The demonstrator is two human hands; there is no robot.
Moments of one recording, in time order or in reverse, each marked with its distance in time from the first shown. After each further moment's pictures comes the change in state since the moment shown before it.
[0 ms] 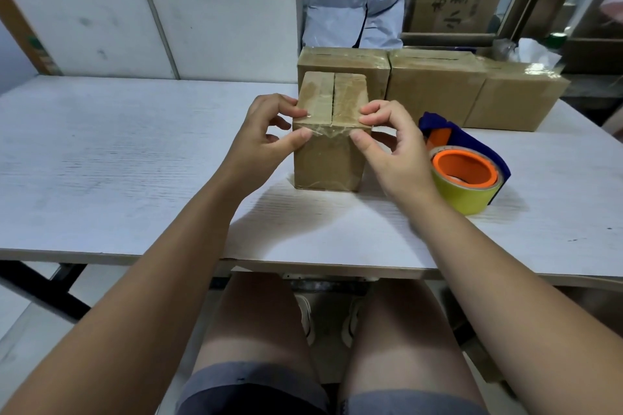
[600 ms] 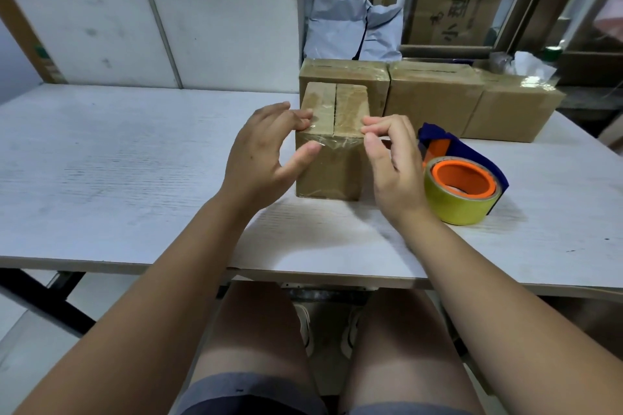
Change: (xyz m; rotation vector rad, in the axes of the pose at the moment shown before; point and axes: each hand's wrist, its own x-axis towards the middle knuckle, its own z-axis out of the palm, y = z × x) left_hand -0.003 0.003 0.003 0.507 0.105 0.364; right_hand -0.006 -0.003 0.007 -0.100 0.089 -0.049
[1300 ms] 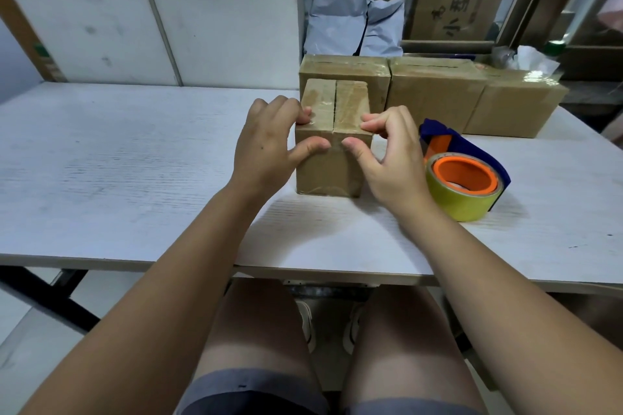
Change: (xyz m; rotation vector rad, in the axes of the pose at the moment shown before) left_hand 0.010 -0.007 0.012 0.065 0.068 -0.028; right_hand 0.009 0.007 0.000 -0.193 -0.028 -0.093
